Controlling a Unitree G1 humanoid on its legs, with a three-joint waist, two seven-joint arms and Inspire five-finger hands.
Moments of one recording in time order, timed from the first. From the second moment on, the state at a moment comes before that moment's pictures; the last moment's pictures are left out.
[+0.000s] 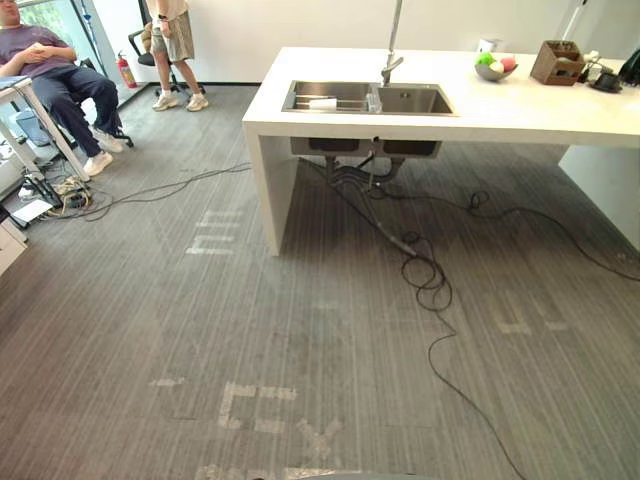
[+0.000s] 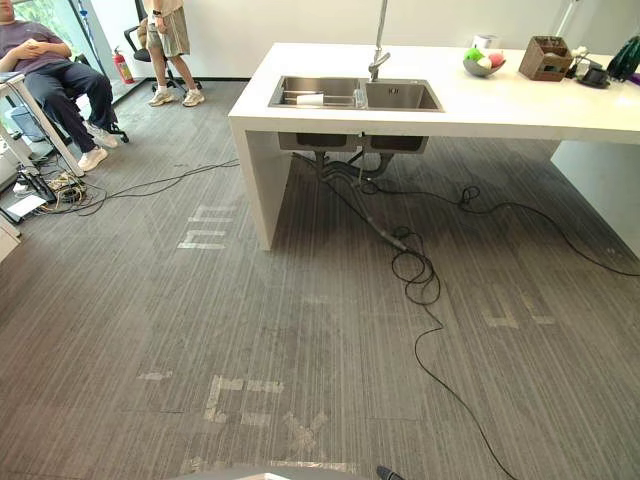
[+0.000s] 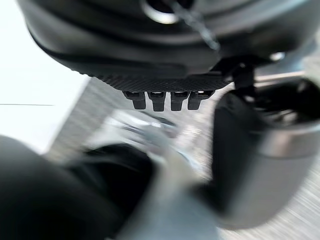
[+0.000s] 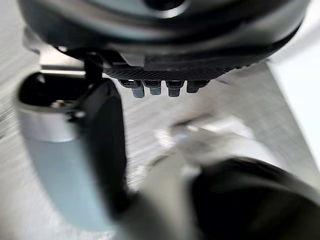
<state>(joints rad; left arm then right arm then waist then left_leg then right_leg) 0.17 0.17 0.18 1.07 -0.34 0.38 -0.20 0.19 -0.13 -0.26 1.08 0.09 0.18 0.13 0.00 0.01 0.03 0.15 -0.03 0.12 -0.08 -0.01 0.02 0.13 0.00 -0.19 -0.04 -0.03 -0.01</state>
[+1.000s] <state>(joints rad) 0.15 0.15 0.08 1.09 -0.23 0.05 -0.13 0.10 -0.12 -0.21 1.12 0.14 0.10 0.11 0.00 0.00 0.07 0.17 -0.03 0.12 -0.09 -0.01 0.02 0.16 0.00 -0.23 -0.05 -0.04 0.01</state>
